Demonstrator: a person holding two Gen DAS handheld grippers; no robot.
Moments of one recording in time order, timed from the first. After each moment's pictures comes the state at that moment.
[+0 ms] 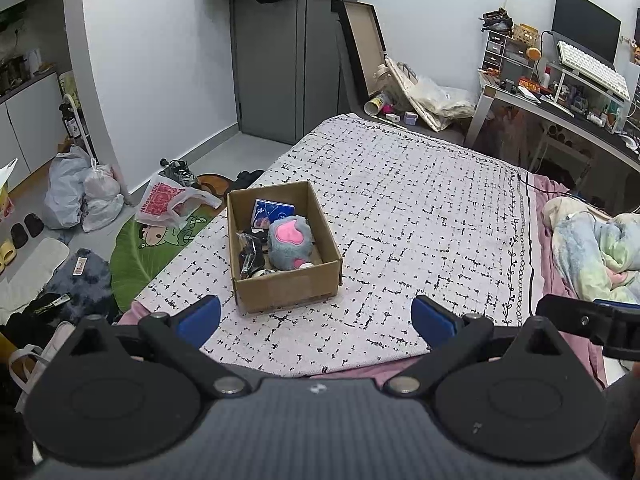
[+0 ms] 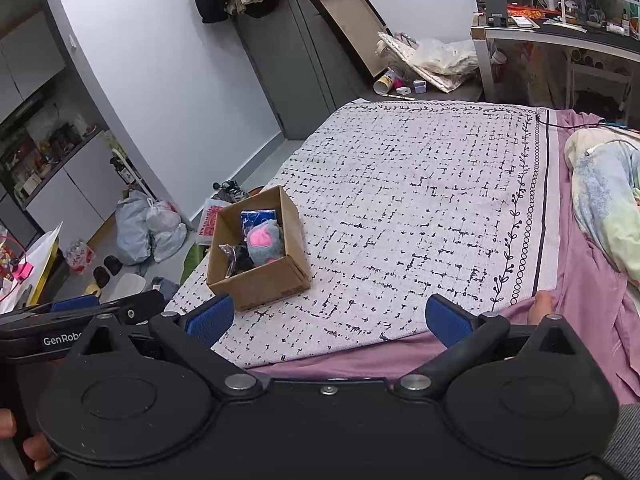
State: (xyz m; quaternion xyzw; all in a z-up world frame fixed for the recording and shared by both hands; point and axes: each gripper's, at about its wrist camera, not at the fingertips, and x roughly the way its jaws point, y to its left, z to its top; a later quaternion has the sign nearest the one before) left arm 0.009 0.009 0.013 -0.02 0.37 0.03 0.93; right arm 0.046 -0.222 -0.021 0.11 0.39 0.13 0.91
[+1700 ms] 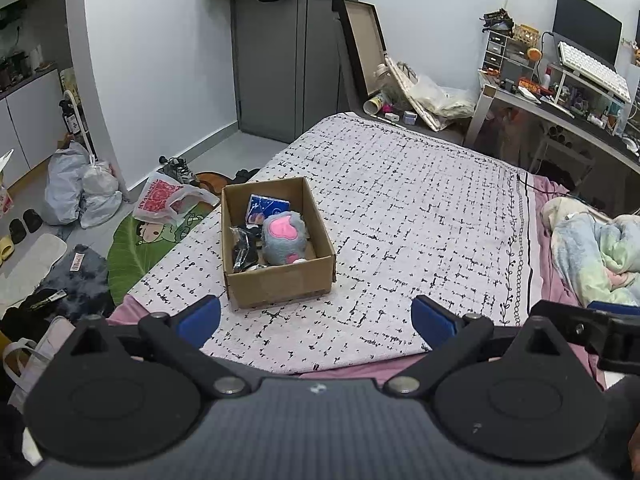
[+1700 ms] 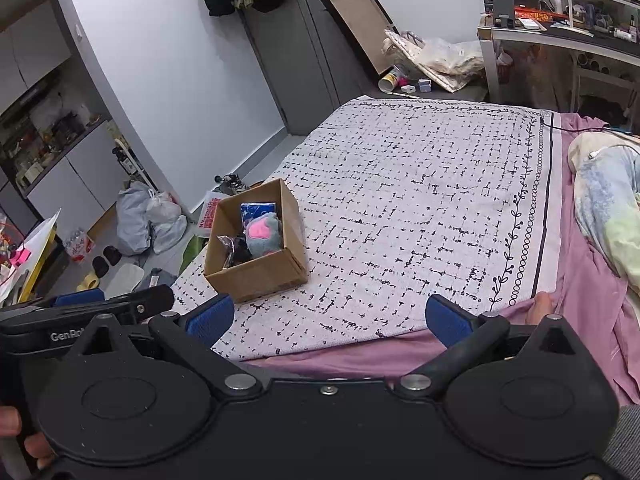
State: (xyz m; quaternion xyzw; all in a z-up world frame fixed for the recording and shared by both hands) left arm 0.008 0.000 0.003 -0.03 0.37 0.03 0.93; right arm 0.043 -0.222 -0.026 0.10 0.39 0.14 0.91
